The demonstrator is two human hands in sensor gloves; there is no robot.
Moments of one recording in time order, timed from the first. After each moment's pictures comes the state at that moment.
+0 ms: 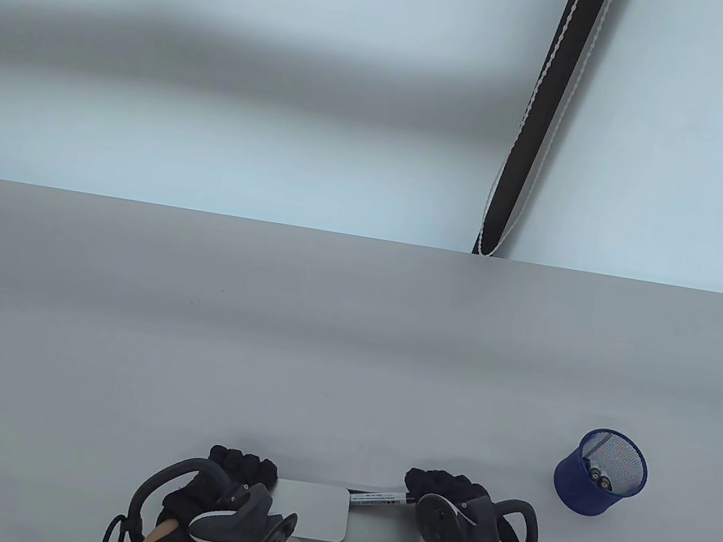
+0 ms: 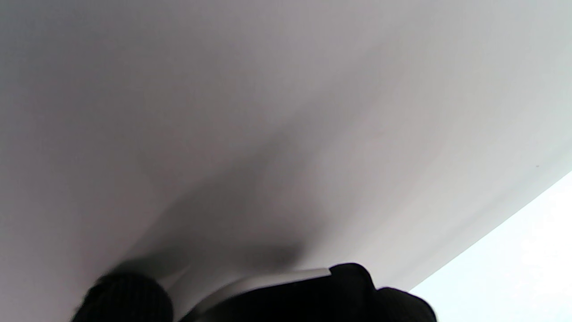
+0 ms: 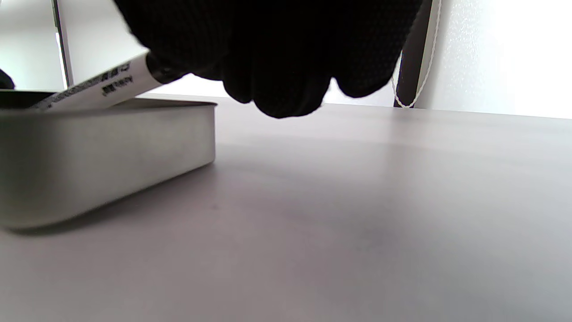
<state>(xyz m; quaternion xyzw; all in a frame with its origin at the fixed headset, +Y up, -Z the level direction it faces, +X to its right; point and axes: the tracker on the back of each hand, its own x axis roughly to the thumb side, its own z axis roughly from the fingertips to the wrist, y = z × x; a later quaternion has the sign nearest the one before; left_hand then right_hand) -0.130 -0.762 -0.234 -0.16 -0.27 -0.29 0.90 0.149 -0.749 -0.257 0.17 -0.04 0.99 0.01</state>
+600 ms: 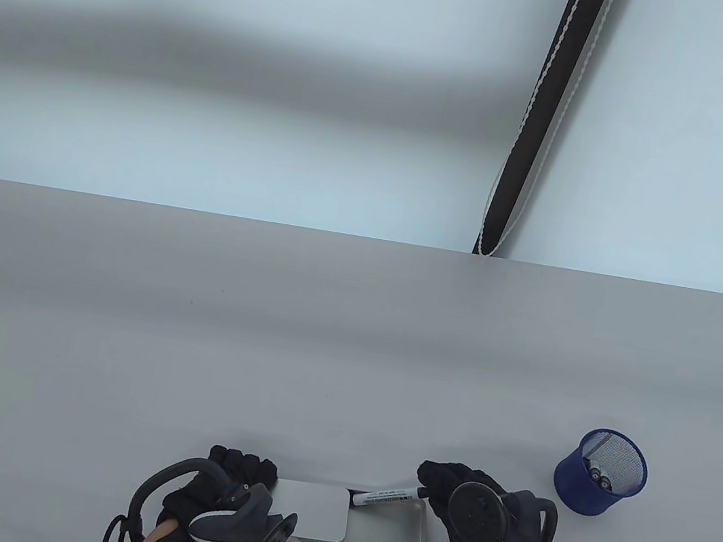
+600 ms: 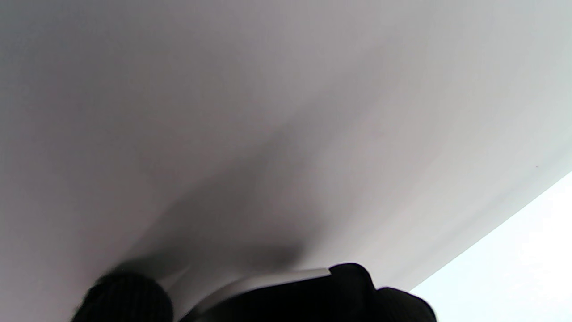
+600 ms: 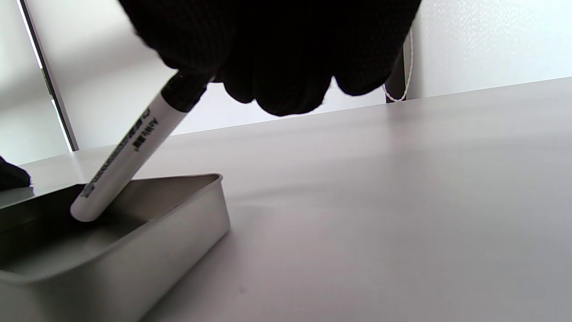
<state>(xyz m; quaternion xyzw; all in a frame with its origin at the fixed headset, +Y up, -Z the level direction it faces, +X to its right) -0.130 -0.762 -0.234 -0.16 -0.27 -0.29 0.90 0.174 -0.728 -0.260 0.14 -0.03 0.98 0.12</state>
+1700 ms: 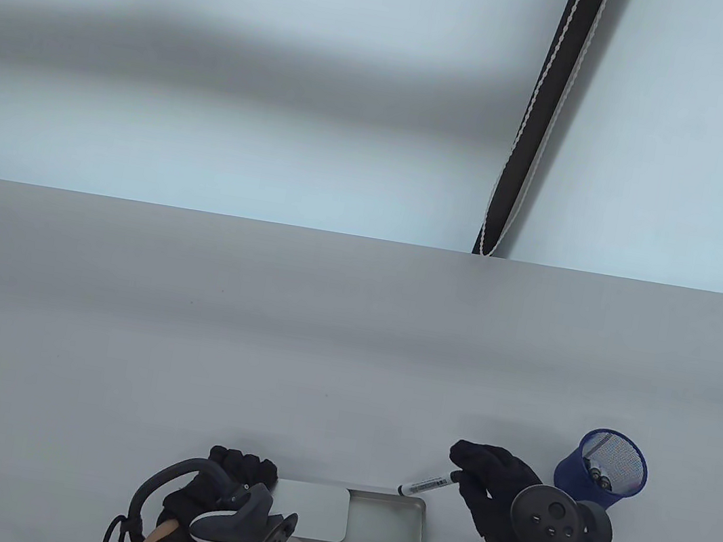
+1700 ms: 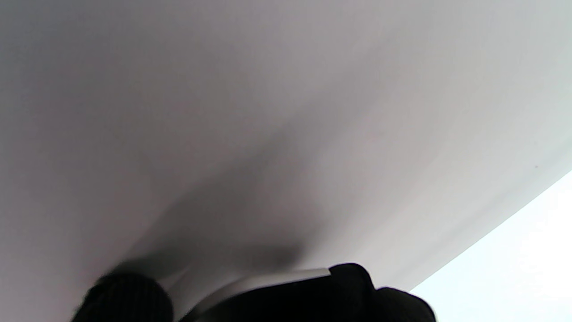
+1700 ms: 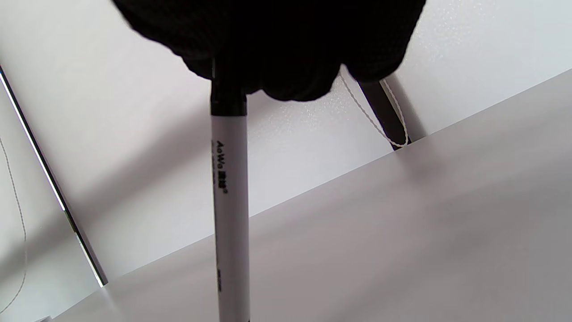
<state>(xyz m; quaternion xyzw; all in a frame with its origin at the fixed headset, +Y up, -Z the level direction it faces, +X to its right) -0.130 -0.762 -0.234 -0.17 -0.26 -0.29 0.90 0.213 -0.691 -0.252 0.11 -0.13 0.94 0.29</state>
